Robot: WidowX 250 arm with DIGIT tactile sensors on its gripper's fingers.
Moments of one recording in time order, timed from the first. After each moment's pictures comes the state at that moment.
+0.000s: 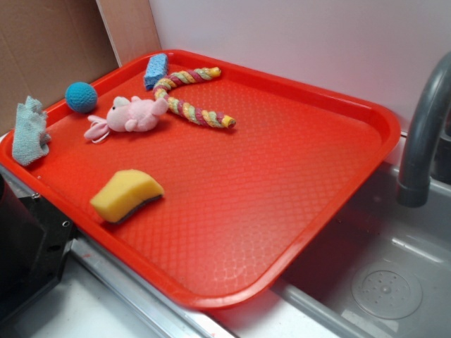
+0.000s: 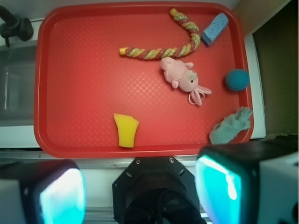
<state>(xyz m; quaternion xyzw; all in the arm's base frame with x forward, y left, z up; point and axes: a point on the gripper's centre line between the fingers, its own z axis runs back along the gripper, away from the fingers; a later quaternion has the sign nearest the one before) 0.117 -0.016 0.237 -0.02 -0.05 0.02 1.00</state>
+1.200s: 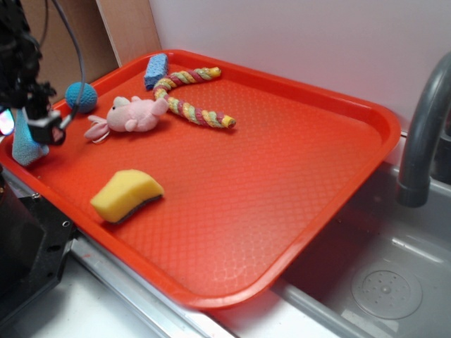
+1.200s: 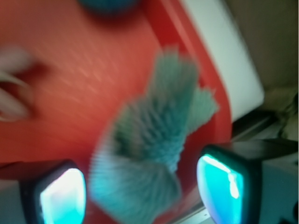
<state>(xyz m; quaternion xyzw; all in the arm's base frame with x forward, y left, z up) 0.118 0.138 0.032 0.04 0.07 0.22 0.97</state>
